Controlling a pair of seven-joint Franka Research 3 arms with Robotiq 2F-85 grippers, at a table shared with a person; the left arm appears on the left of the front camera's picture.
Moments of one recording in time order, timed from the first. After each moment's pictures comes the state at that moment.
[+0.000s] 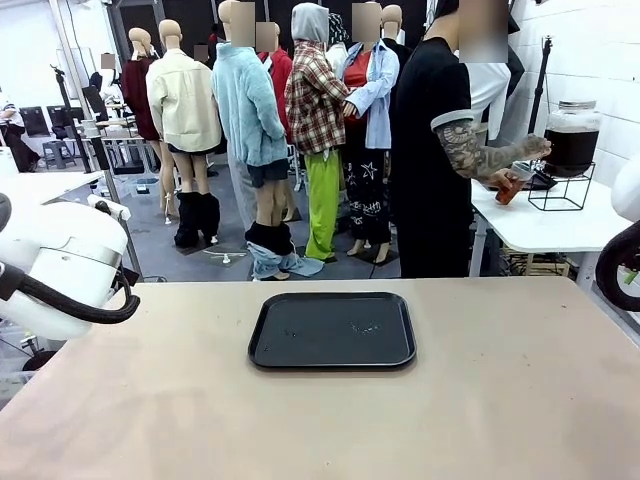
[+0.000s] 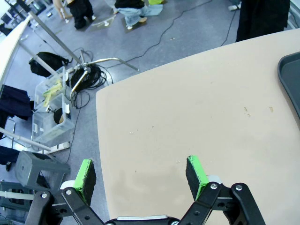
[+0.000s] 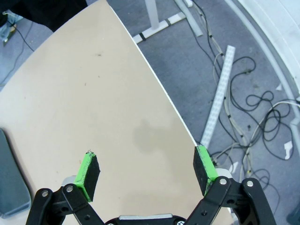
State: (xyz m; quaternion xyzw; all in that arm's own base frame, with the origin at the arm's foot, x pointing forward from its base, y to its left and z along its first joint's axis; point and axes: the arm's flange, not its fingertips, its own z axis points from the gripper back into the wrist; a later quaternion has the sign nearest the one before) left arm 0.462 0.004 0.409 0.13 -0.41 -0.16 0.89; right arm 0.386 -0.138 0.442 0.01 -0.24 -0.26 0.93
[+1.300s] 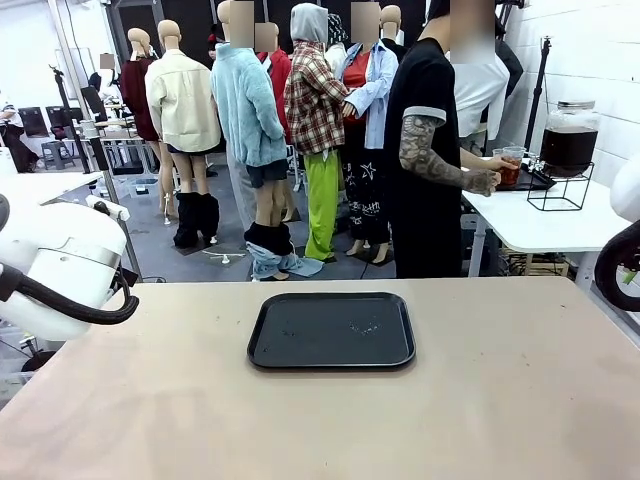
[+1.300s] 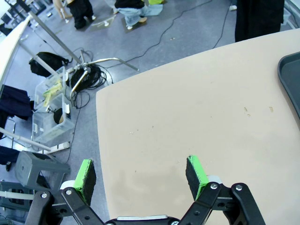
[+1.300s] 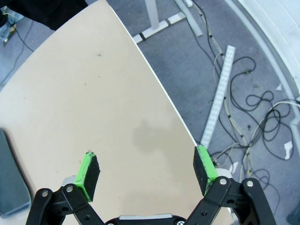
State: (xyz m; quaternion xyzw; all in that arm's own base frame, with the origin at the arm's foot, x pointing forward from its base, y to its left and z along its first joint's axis) left arm 0.462 0.004 0.409 0.13 -0.41 -0.16 0.89; right arm 0.386 -0.138 0.442 0.01 -0.24 -0.26 0.93
